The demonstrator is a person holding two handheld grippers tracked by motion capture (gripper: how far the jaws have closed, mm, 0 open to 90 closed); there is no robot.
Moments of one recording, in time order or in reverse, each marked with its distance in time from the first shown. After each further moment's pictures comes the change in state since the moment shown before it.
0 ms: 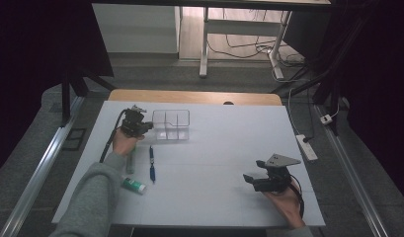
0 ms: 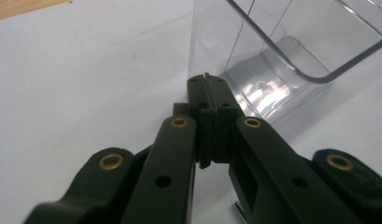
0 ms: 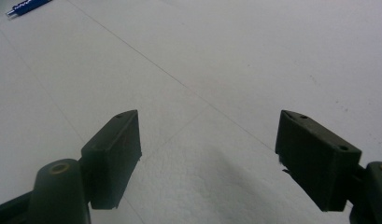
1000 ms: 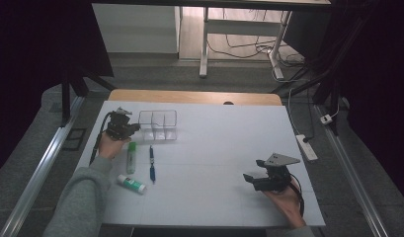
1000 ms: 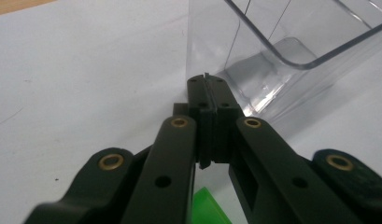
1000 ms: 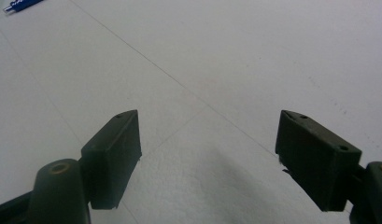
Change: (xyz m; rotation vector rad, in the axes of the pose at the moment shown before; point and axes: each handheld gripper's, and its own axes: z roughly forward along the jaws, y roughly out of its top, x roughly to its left) left arm 0.028 -0.024 -0.022 -0.020 0.043 -0.033; right arm -0.002 0.001 0.002 0.006 0.001 -0.013
